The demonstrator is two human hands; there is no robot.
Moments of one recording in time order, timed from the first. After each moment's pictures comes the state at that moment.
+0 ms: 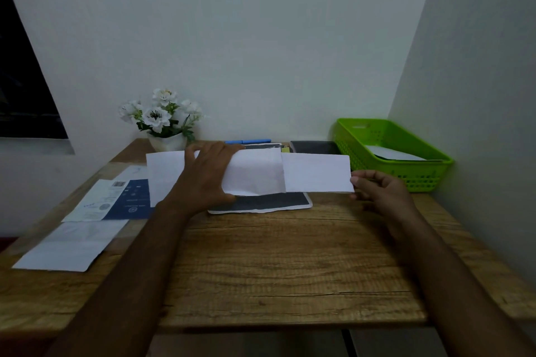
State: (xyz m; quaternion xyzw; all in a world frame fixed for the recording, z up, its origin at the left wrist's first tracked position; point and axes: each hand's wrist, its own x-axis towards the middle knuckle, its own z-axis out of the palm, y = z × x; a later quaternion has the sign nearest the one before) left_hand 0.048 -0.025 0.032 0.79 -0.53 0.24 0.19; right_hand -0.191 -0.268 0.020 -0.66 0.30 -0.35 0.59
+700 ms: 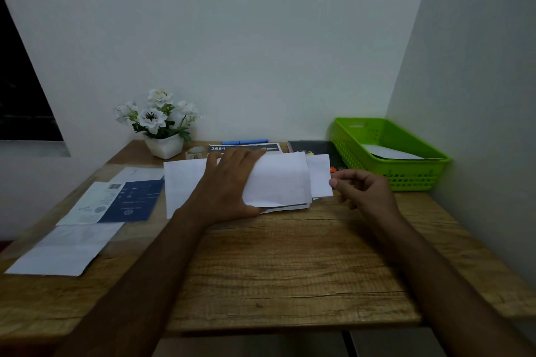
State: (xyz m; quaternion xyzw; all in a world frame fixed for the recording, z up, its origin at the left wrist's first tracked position) left_hand 0.012 -0.045 0.034 0.77 -0.57 0.22 0.17; right_hand -0.182 -0.245 0.021 -0.74 0.22 -0.37 0.52
